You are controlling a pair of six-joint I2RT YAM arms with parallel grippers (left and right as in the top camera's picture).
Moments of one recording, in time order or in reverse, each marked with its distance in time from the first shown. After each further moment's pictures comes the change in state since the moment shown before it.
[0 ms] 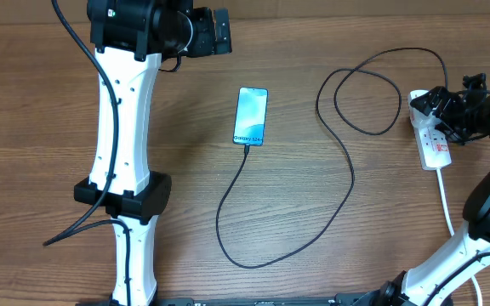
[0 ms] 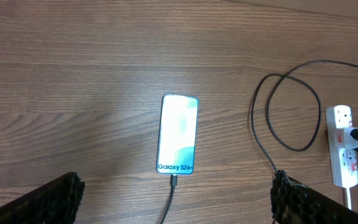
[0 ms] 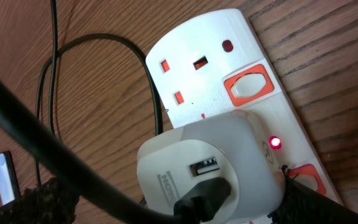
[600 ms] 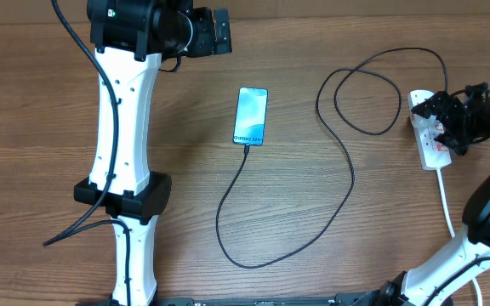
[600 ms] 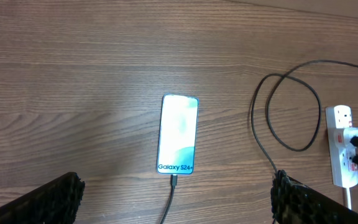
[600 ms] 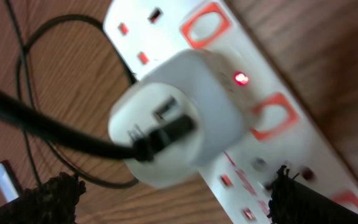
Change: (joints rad) left arm 0.000 0.000 0.000 0.000 0.000 0.000; right arm -0.004 -0.044 -0.005 -0.109 0.090 0.126
